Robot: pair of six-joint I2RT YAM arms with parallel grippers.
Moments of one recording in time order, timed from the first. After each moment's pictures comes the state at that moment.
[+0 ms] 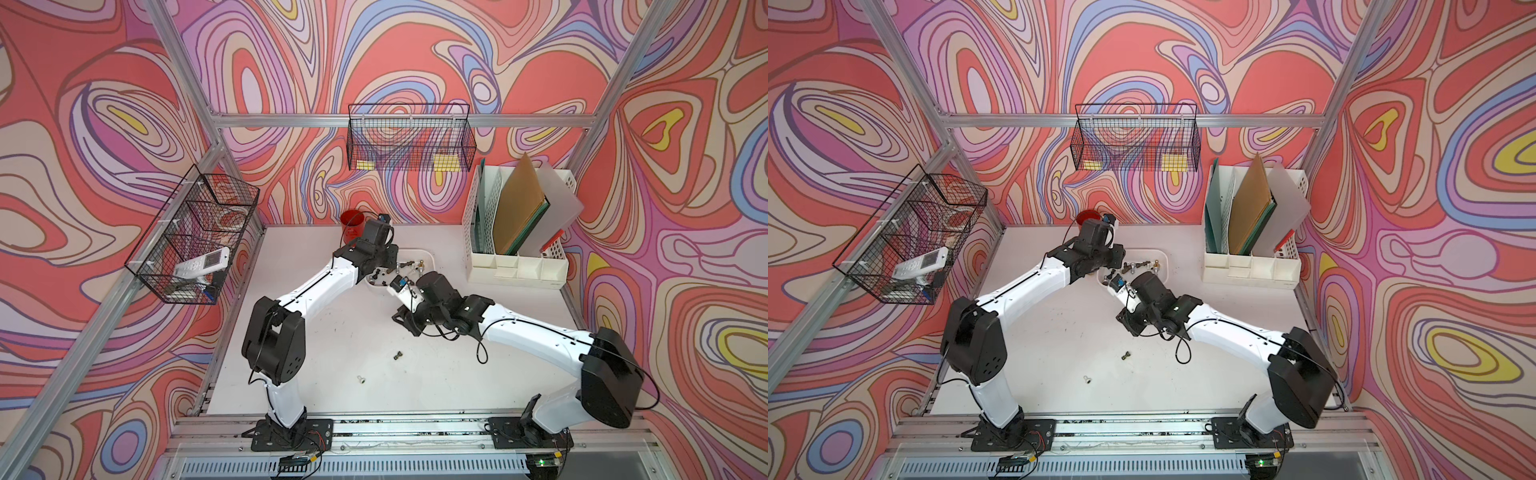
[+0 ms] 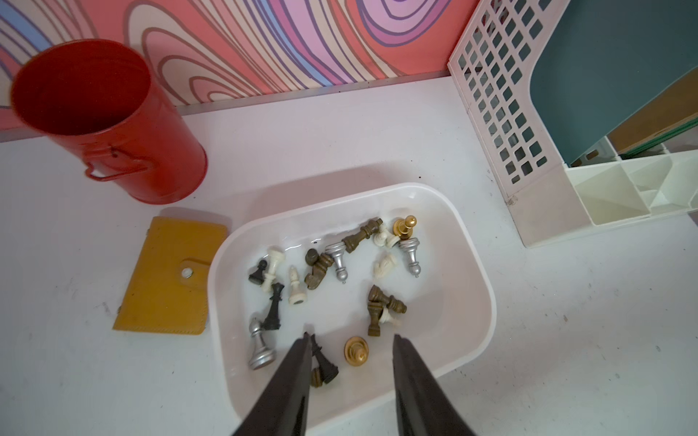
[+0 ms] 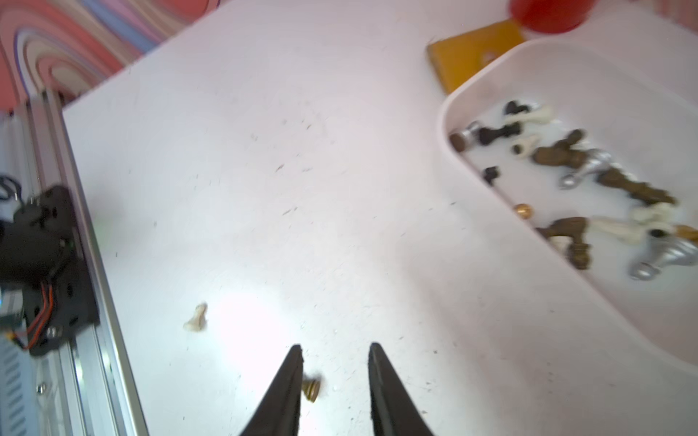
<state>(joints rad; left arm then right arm) -0.51 1.76 1.48 -0.43 -0.06 -0.26 0.86 1.56 1.09 -0.36 -0.19 -0.07</state>
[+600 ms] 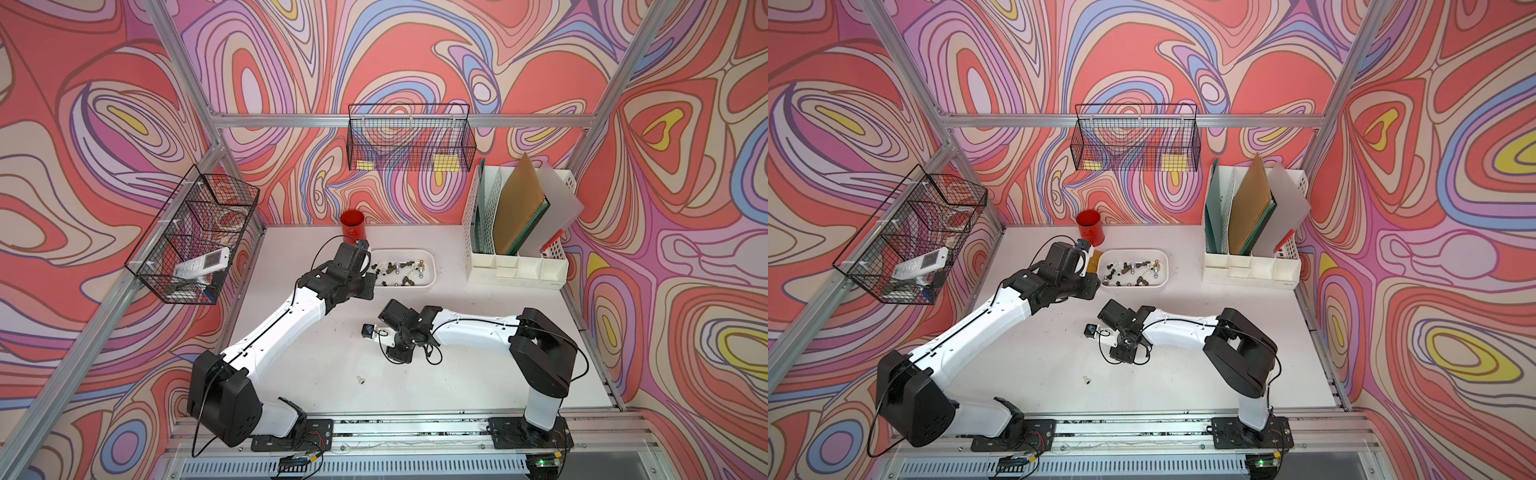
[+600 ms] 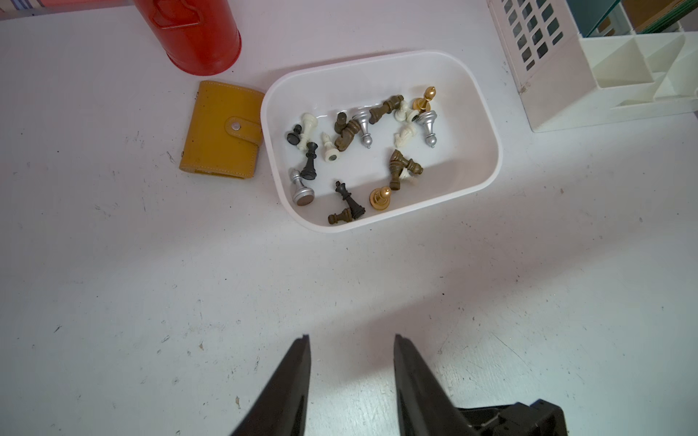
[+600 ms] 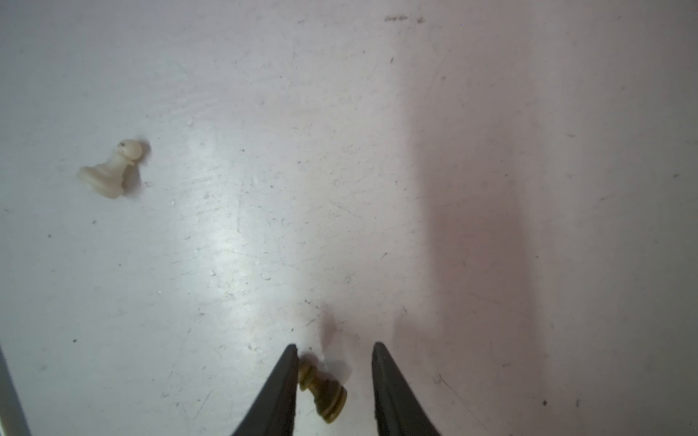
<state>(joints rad) -0.50 1.39 1.21 -0.65 -0.04 -0.26 0.98 1.85 1.22 -0.58 -0.09 -0.40</state>
